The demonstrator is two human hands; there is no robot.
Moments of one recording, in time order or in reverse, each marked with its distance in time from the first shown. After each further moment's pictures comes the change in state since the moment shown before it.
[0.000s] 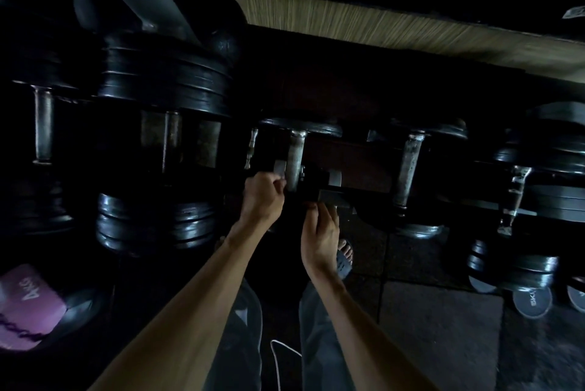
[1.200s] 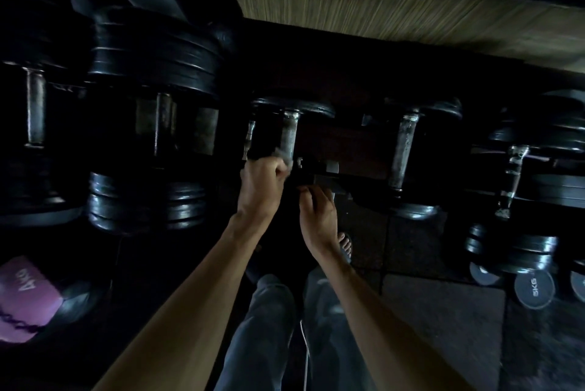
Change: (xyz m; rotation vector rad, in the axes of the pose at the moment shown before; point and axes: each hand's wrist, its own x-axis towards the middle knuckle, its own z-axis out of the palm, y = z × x) left_hand -0.024 0.012 0.006 0.080 0.140 0.205; right_hand 0.004 -0.005 -0.024 -0.009 -0.166 0.038
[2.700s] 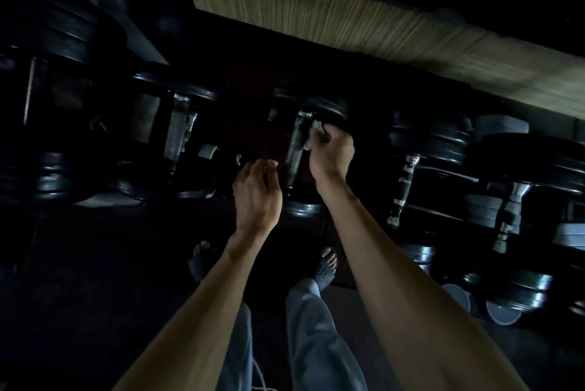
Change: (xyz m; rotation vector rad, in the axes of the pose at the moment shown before) left_hand -0.032 0.132 0.174 -0.269 0.235 -0.166; right_hand 0.121 0.012 -0.200 0.047 0.213 -0.126
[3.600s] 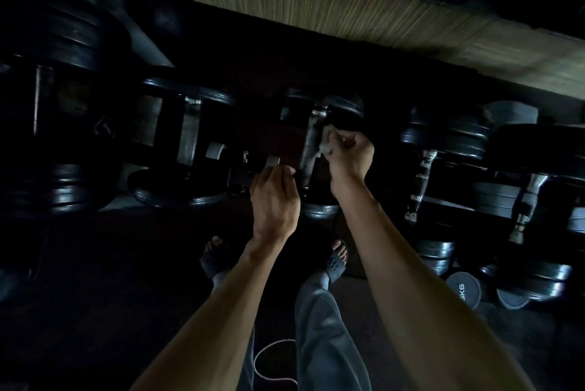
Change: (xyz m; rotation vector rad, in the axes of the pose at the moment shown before) left_hand -0.002 -0.005 -0.004 0.030 -0.106 0.050; right_hand 0.004 0.015 0.013 0.227 0.182 0.244
